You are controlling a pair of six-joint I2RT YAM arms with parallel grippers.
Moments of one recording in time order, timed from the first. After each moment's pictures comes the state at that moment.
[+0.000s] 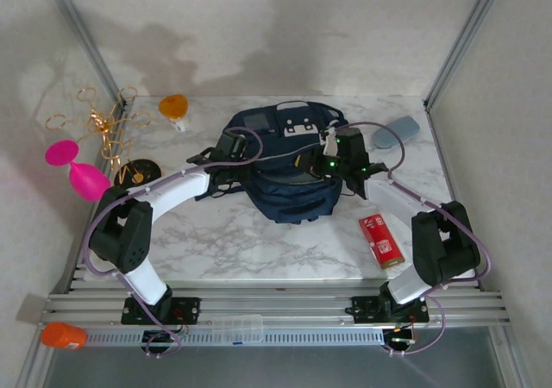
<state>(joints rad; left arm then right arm) -0.48 1.68 1.14 -0.36 -0.11 -0.46 0.42 1.55 0.97 -0.03 -0.57 0.74</state>
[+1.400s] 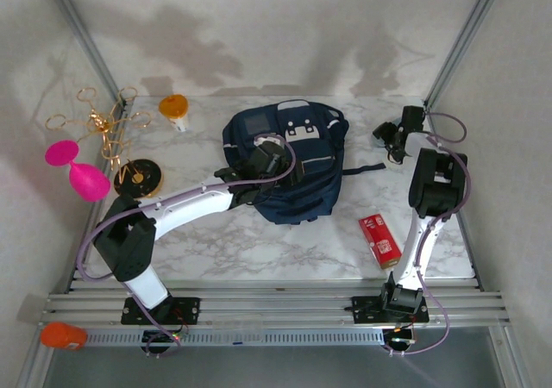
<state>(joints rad) -0.78 1.67 1.22 -0.19 -0.14 -0.76 -0.14 2.18 1.55 -0.29 -0.15 0.67</state>
